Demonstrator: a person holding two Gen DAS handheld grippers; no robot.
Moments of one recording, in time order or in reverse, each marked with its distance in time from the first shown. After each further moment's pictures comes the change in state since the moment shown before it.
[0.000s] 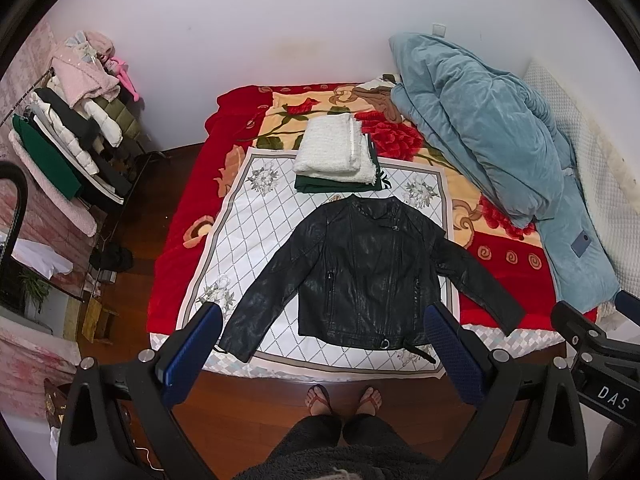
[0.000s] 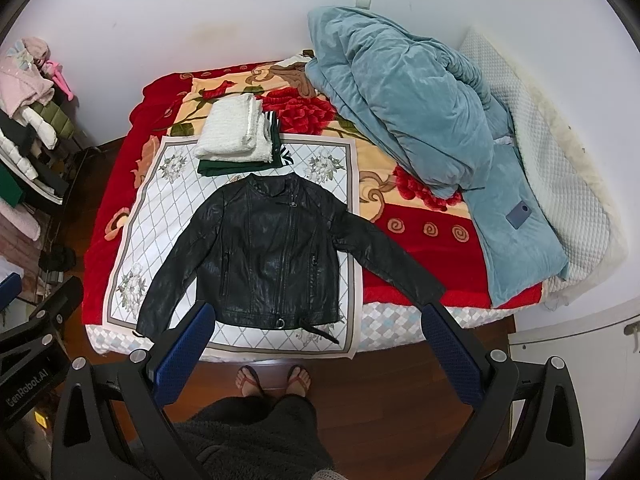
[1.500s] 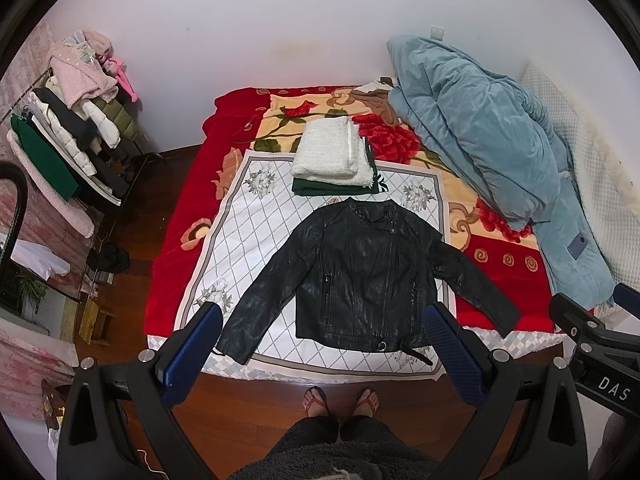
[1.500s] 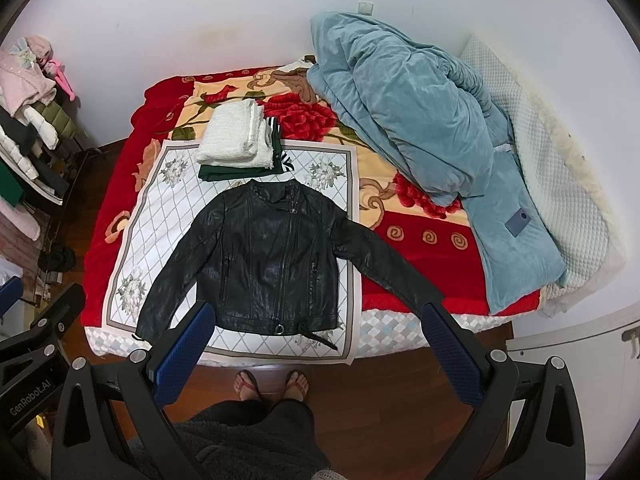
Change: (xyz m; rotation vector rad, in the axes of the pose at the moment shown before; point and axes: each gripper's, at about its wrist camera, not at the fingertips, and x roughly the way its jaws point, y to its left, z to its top) left arm 0.002 0.002 0.002 -0.002 -0.005 -0.004; right arm -0.005 -0.001 0.022 -0.001 -0.008 -0.002
